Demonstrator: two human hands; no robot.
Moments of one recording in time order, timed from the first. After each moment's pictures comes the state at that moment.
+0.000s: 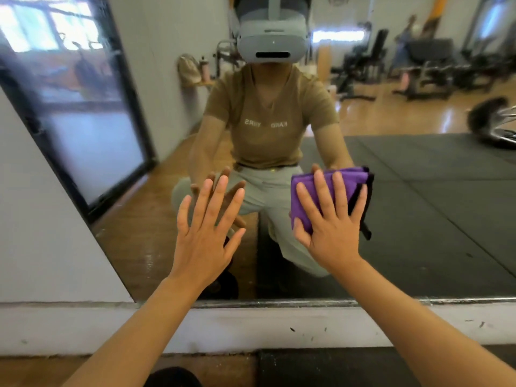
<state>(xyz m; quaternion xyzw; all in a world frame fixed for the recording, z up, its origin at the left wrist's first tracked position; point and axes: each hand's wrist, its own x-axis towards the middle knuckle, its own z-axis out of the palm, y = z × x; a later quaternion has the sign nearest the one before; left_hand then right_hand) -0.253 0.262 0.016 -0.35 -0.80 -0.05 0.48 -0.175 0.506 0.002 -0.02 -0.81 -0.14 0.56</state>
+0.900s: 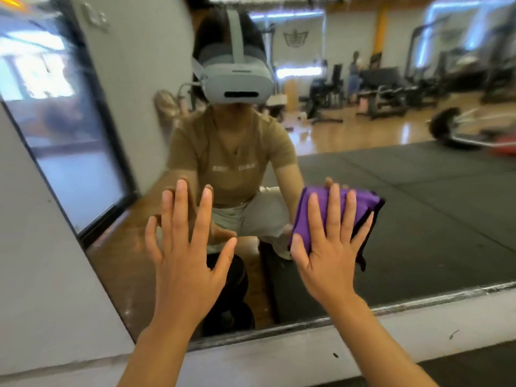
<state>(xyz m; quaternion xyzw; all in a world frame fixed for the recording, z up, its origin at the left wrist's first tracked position) -0.292 0.203 -0.018 -0.33 -0.79 -0.23 0.46 -0.221 0.412 -0.067 -0.17 -0.78 -0.04 0.60</state>
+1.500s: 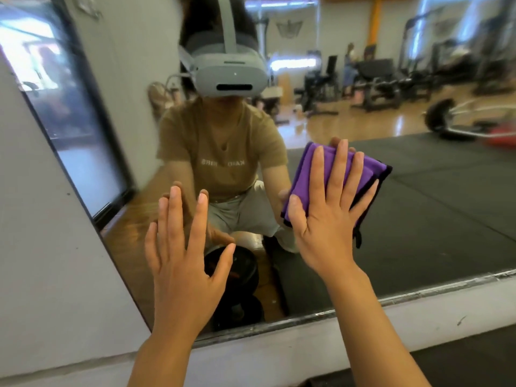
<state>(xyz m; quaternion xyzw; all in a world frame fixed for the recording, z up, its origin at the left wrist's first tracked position) -0.305 0.169 -0.035 -0.33 -0.80 -0.25 0.43 -0.239 0.366 -0.017 -0.19 -0.79 0.02 0.58</state>
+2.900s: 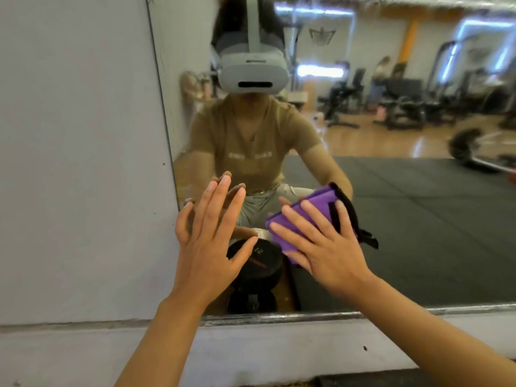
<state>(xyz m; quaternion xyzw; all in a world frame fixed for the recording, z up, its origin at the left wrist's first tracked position) -0.345 0.114 -0.043 -0.37 -0.77 -0.21 0.48 -0.256 0.342 -0.058 0.09 -0.84 -0.29 0.46</state>
